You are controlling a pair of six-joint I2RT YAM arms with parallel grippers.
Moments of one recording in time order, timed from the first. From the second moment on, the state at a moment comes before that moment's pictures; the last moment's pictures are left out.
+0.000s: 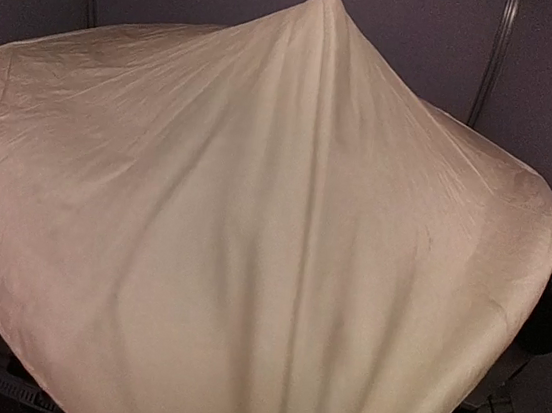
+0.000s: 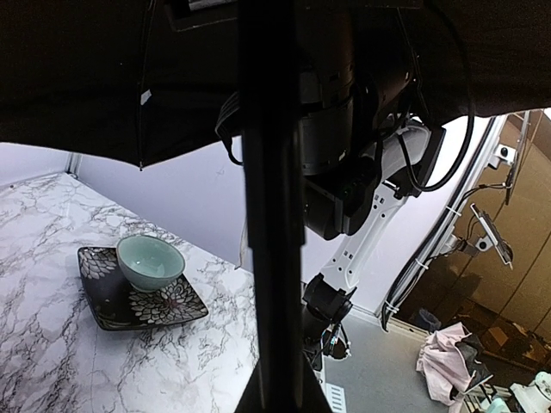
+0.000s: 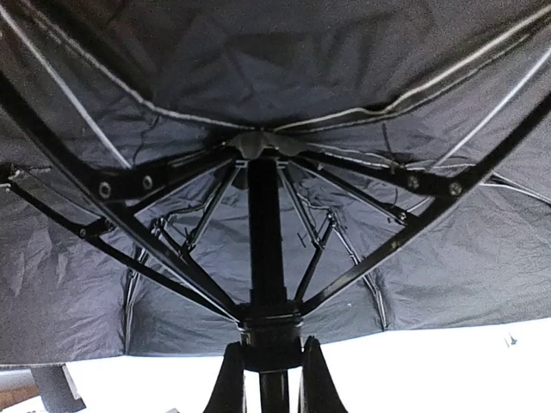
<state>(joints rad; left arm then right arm) -1.05 1.32 0.59 0.87 0.38 -0.51 1.01 1.65 1.18 1.18 -0.03 0.76</state>
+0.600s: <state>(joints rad) -1.05 1.31 0.59 0.84 0.39 -0.51 1.01 1.64 1.15 1.20 -0.03 0.74</state>
